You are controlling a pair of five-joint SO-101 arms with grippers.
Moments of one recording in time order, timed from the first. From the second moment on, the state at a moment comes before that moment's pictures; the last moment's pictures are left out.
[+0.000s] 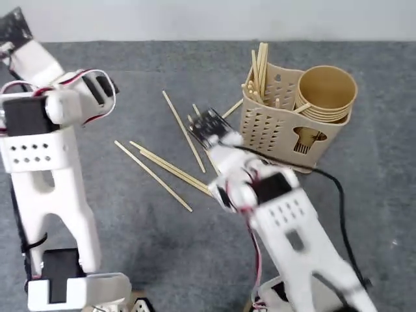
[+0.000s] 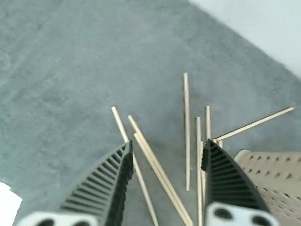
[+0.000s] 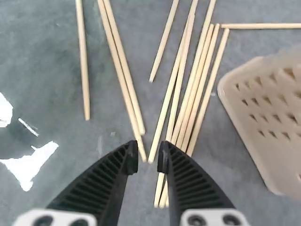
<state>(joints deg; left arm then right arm) -9.6 -5.1 -26.1 99.4 33.0 -28.6 -27.9 33.9 64.4 15.2</state>
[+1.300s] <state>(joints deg) -10.2 -5.1 -22.5 99.4 31.4 -26.2 33.1 -9.0 64.5 15.7</state>
